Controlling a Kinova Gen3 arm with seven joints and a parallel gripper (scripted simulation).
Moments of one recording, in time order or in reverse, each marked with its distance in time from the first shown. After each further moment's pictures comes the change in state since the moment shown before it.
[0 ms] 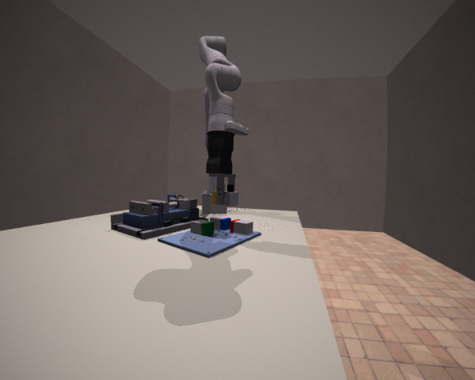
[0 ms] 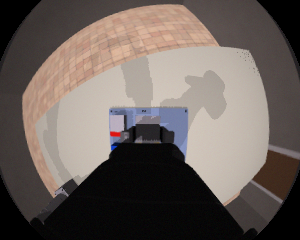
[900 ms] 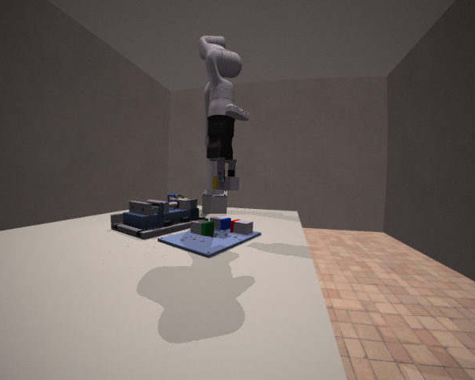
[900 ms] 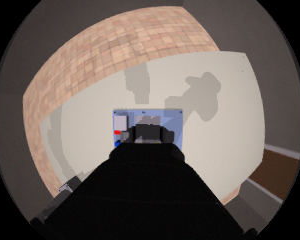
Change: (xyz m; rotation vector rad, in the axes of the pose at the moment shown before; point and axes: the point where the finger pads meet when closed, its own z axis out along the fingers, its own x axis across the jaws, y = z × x) arm 0.002 -0.002 -0.042 0.004 0.004 0.000
